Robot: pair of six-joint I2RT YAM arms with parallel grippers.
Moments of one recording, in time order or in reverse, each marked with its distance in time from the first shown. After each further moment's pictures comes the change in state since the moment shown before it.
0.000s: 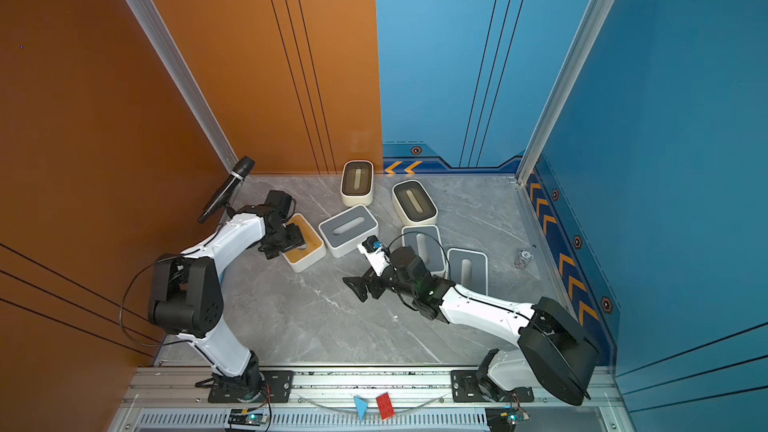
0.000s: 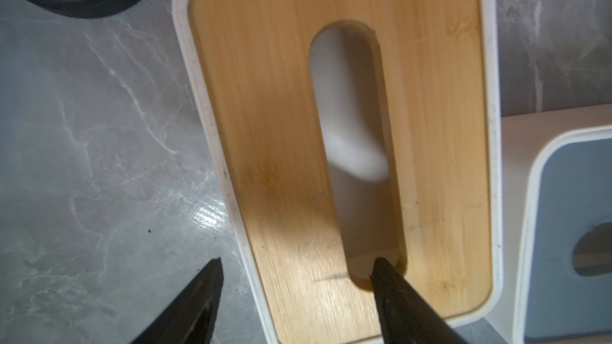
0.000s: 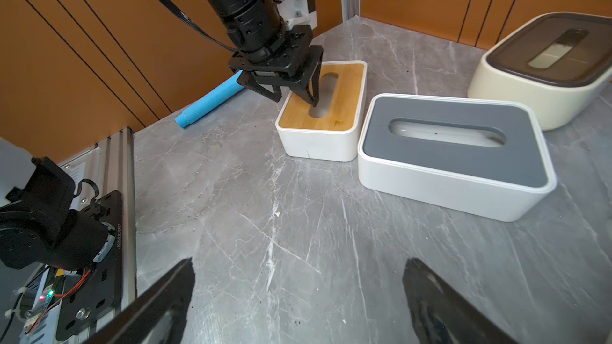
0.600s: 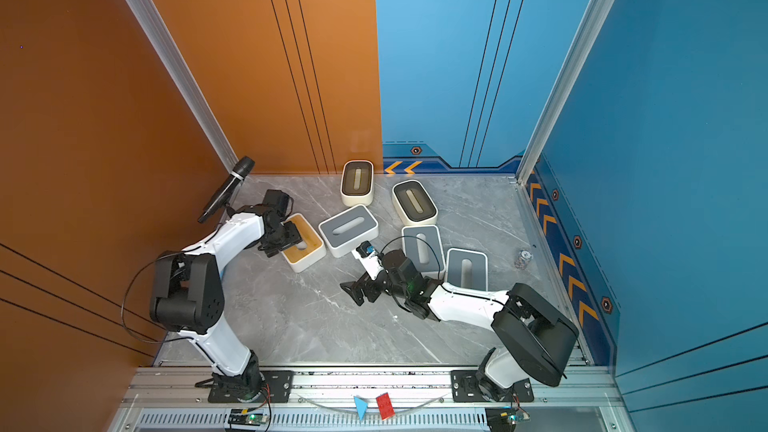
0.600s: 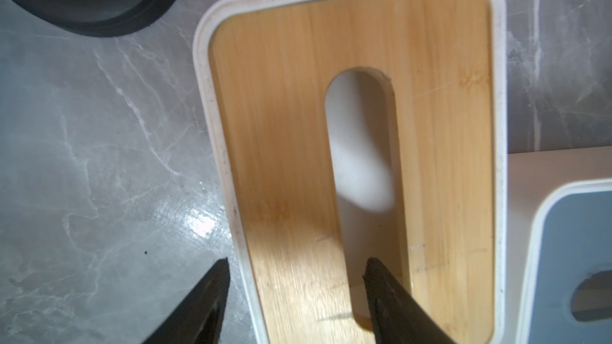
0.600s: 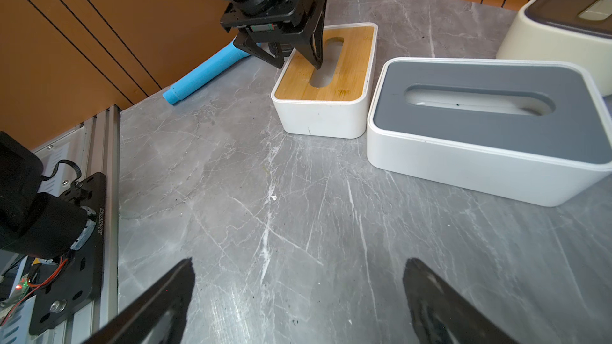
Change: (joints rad) left arm 0.021 0.024 0.000 0.051 -0.008 -0.022; right arm 0.010 0.108 0.000 0.042 -0.005 0.000
